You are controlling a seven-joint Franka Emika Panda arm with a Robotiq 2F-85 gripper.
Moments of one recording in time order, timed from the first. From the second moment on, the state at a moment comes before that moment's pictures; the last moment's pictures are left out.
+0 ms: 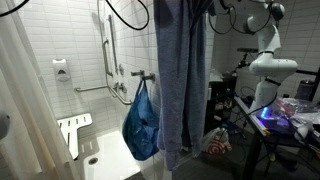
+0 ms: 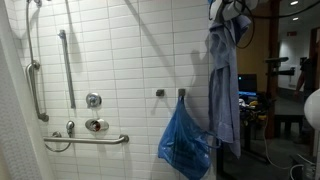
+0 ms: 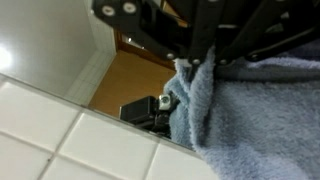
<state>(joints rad) -1.70 -0.56 0.84 -1.95 0.12 3.04 1.50</state>
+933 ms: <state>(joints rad) -1.55 -0.41 0.63 -1.75 -0.01 2.84 1.49</state>
